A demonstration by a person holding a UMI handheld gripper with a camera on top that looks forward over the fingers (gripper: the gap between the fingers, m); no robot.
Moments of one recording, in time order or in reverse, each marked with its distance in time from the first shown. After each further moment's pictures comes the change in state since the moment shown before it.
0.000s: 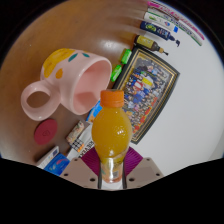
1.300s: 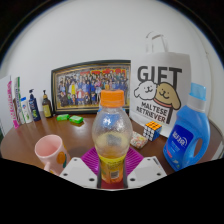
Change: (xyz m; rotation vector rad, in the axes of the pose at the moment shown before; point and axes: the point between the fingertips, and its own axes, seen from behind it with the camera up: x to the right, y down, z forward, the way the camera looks) arm -0.108 -0.013 0.009 0.230 -0.464 1.999
